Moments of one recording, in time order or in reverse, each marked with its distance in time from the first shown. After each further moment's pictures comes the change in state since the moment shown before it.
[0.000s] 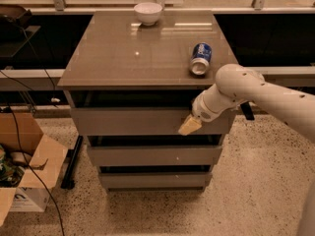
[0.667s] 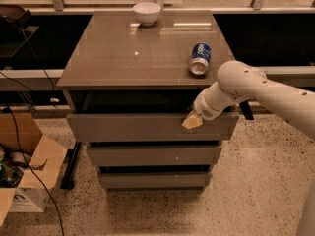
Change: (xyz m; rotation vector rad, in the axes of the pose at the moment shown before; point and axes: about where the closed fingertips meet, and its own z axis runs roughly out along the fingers) arm -0.006 -0.003 -0.008 0.000 0.000 0.000
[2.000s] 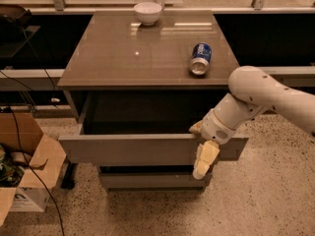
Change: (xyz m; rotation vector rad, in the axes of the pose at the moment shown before) arm 0.028 0.137 -0.049 -0.386 0.024 -0.053
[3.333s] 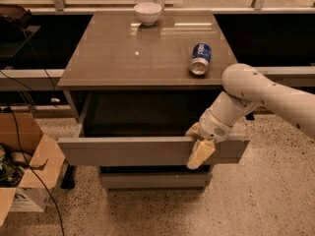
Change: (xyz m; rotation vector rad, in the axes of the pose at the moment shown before) arm 0.005 -0.001 0.009 -0.101 0.037 -0.029
